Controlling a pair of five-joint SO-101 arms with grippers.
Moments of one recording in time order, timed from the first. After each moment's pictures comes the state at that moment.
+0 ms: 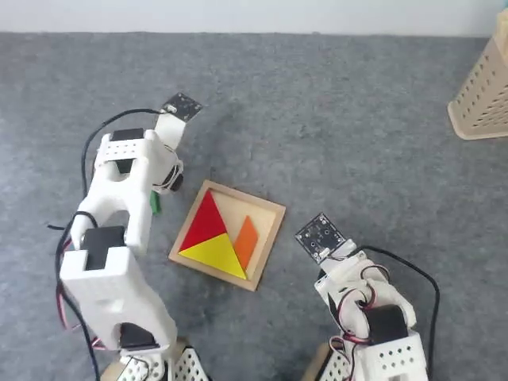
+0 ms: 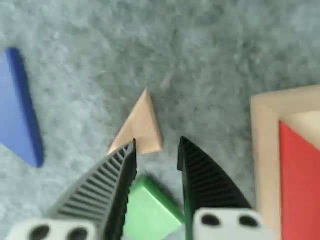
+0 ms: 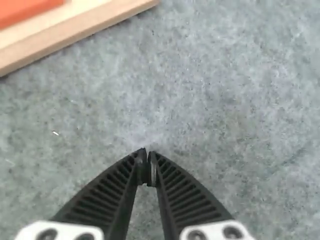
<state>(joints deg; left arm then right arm) -12.0 20.3 14.0 59.1 -31.5 -17.8 -103.1 95.4 72.7 27.1</state>
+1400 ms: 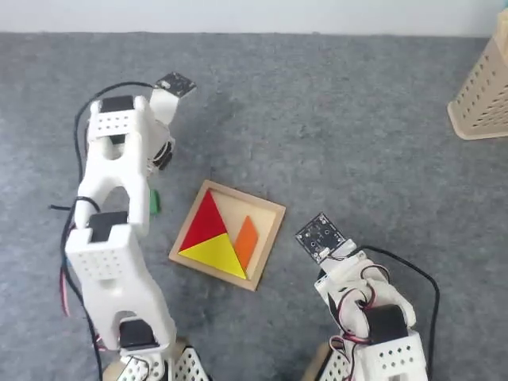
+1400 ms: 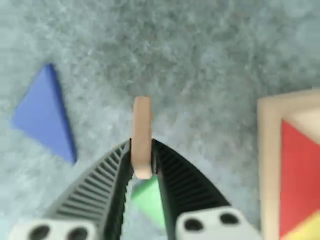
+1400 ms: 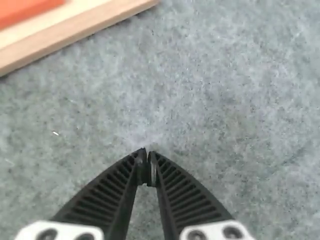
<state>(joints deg) -13.0 29.4 -12.9 81.1 -33.0 -17.8 -103.1 95.4 72.7 27.1</state>
